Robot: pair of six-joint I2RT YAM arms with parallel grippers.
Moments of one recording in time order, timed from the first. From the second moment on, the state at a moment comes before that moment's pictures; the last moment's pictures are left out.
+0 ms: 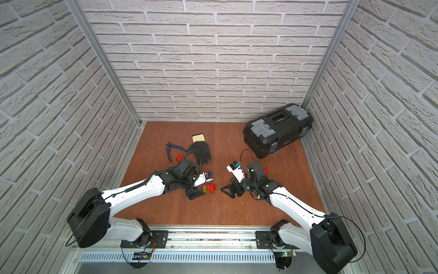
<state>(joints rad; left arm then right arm) -0.76 1.41 0.82 -0.45 0.16 0.55 0.43 1.10 0.53 -0.18 -0.60 0.05</state>
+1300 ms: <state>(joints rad) -0.77 1.68 0.94 -0.44 0.23 0.73 0.38 1.04 0.43 -0.06 -0.61 0.18</state>
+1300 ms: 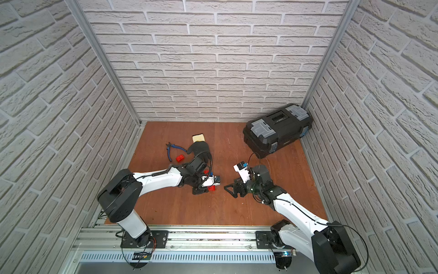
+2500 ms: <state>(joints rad) -0.59 1.59 1.24 -0.80 0.31 0.81 0.38 1.51 0.48 0.44 -0.69 0.78</state>
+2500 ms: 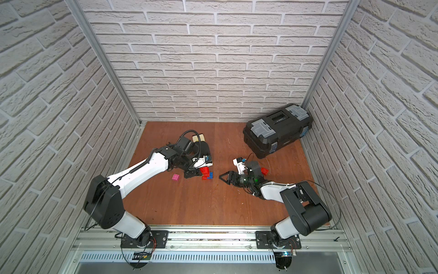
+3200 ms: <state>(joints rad) -0.57 1.75 1.36 -0.86 0.32 0.94 0.44 1.83 0.65 0.58 -0.72 0.95</state>
